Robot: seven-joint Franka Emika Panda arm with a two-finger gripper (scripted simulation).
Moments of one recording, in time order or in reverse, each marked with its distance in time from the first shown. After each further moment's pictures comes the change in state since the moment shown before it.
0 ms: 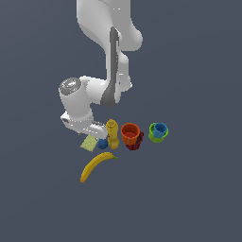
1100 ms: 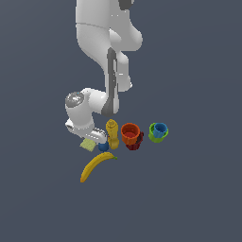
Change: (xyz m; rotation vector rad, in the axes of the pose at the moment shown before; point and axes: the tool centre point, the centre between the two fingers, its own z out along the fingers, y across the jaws) arm -0.013 0.014 0.065 -0.009 -0.015 0.030
